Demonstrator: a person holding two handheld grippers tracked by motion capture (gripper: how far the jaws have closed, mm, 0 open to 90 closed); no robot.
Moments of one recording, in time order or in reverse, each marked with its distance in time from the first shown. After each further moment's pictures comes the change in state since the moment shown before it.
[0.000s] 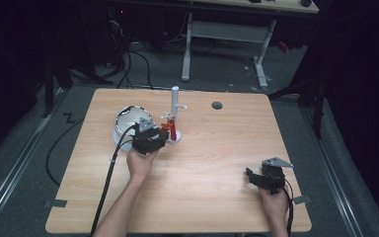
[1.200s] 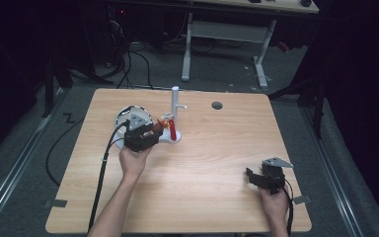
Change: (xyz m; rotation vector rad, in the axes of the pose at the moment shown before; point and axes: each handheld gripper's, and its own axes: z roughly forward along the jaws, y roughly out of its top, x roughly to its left) left arm 0.008 0.012 -0.027 -0.066 -0.001 0.012; right arm 0.000 0.000 0.000 0.000 0.000 -0.001
